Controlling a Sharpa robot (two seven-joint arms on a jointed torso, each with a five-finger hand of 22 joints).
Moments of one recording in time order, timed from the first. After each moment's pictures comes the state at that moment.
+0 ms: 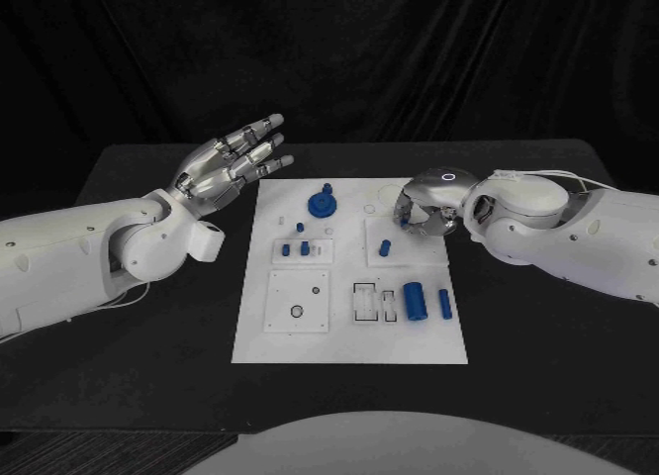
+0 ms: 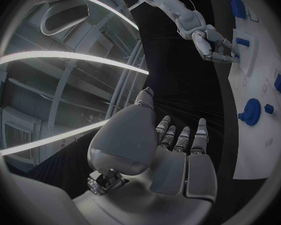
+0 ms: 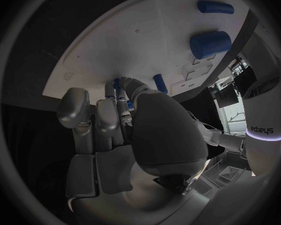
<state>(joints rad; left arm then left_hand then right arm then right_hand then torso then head) 1.29 -0.92 -0.21 1.44 -0.11 0.15 0.68 1.44 0.14 -0.21 0.25 0.47 0.29 0.04 0.03 0.03 0.04 0.01 0.01 0.01 0.02 0.12 0.01 0.01 0.16 0.10 0.24 0.05 0.34 1.32 -0.76 -0.21 1.43 -1.72 -0.19 -0.02 1.44 -0.14 0.33 0.09 0.37 1.03 0.12 0.14 0.15 1.06 0.06 0.27 0.08 1.45 -0.03 1.23 1.02 0.11 1.44 0.07 1.00 1.31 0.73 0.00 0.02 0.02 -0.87</state>
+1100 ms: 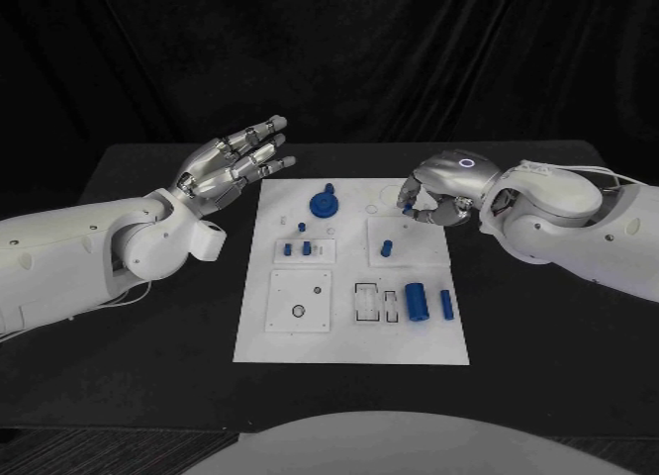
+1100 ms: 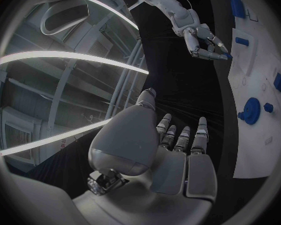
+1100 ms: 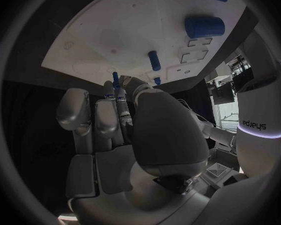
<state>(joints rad) 1.28 -0.92 -0.21 1.44 -0.11 0.15 0.68 1.47 0.16 -0.20 0.22 0.52 0.34 0.06 0.04 0.04 0.05 0.02 0.01 0.01 0.03 0.13 0.02 0.01 0.16 0.13 0.25 0.06 0.36 1.36 -0.84 -0.21 1.54 -1.72 -0.32 0.00 1.44 -0.13 0.36 0.07 0.38 1.08 0.12 0.17 0.19 1.12 0.06 0.27 0.08 1.46 -0.03 1.24 1.03 0.11 1.44 0.07 1.02 1.31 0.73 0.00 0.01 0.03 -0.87</state>
